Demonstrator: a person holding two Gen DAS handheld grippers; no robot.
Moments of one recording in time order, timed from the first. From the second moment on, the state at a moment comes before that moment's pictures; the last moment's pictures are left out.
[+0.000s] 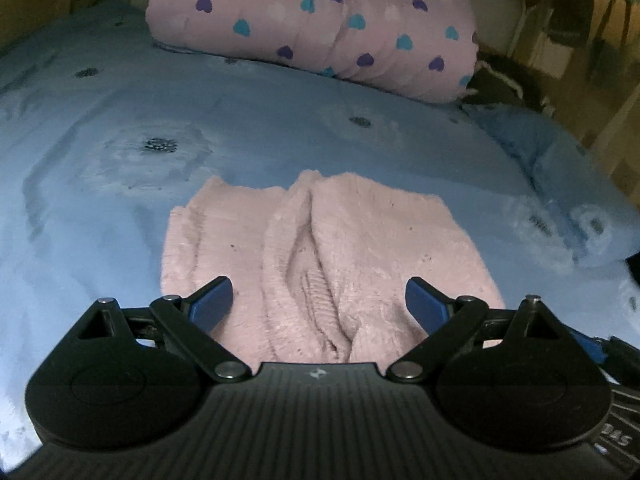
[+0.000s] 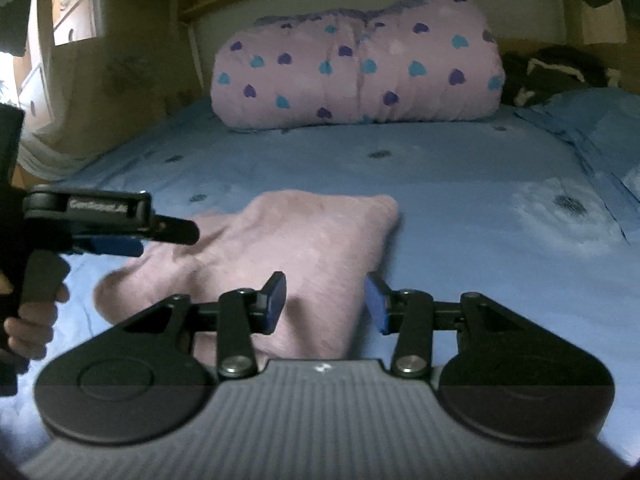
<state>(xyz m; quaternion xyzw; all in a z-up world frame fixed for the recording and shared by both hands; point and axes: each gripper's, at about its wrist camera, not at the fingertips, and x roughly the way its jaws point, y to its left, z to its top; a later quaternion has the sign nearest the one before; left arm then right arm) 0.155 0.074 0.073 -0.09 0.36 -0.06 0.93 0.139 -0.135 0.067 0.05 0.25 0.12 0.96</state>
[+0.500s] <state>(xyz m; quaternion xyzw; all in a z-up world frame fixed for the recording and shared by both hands) 0.175 0.052 0.041 -0.07 0.32 -0.07 0.94 0.136 -0.159 0.062 0.09 0.24 0.11 0.96</state>
